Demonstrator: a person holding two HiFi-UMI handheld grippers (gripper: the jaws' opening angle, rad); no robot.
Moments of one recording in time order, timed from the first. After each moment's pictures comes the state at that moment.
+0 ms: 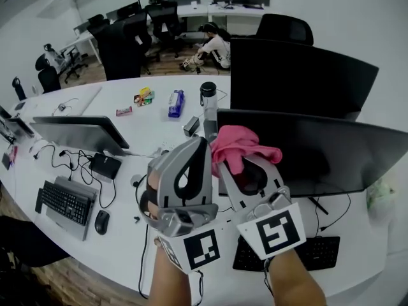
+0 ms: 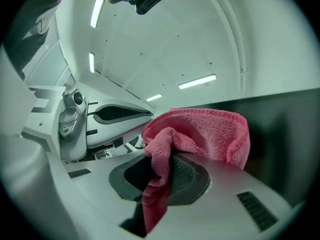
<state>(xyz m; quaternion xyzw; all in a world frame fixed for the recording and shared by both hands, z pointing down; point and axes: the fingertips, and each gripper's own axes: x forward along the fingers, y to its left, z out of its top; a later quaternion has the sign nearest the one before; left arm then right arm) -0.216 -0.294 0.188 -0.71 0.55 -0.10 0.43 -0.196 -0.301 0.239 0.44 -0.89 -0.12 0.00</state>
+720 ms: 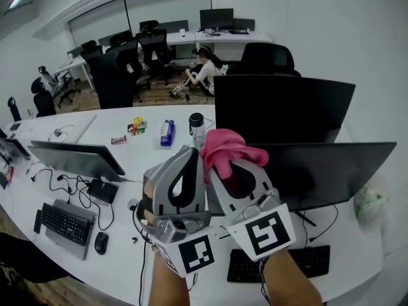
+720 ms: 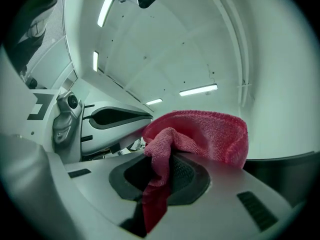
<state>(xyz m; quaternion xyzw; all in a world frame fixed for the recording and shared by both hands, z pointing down) -0.200 -0.283 0.128 -0.70 0.54 -0.06 0.46 -0.185 -0.299 0.173 0.45 -0.88 -0.17 0.00</state>
